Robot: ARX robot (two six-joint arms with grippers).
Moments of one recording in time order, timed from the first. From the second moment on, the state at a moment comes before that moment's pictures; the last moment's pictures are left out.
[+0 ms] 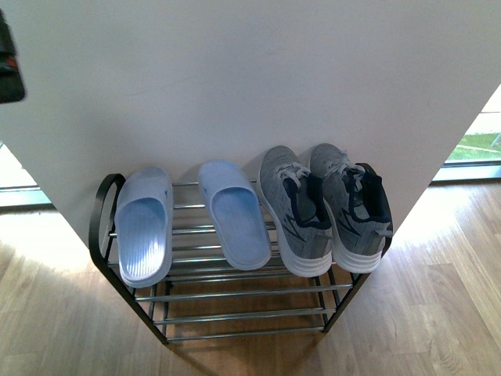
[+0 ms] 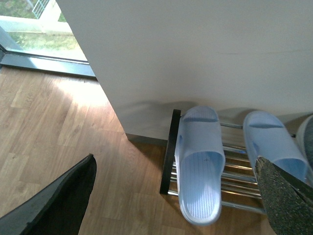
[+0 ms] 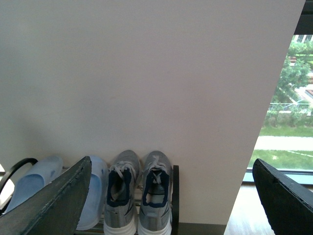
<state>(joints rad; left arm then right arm) -0.16 1.50 0.69 0.21 -0.27 -0.23 0.00 0.00 0.02 0.00 0.00 0.00</state>
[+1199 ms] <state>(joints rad) 0.00 0.43 0.17 0.25 0.00 -0.02 0.00 0.00 0.02 0.00 0.00 0.00</state>
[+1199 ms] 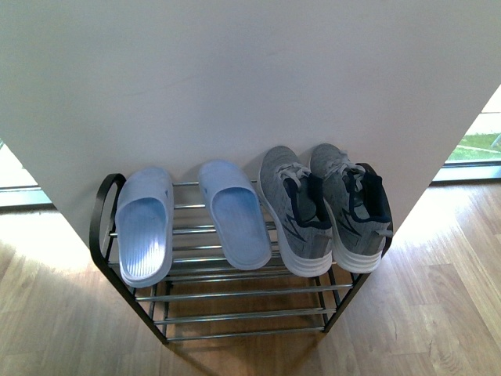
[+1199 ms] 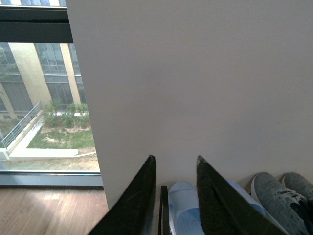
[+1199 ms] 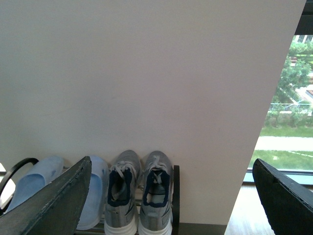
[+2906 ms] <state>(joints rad) 0.00 0.02 0.01 0.00 0.00 -0.01 0.00 0.01 0.02 0.00 0.00 0.00</state>
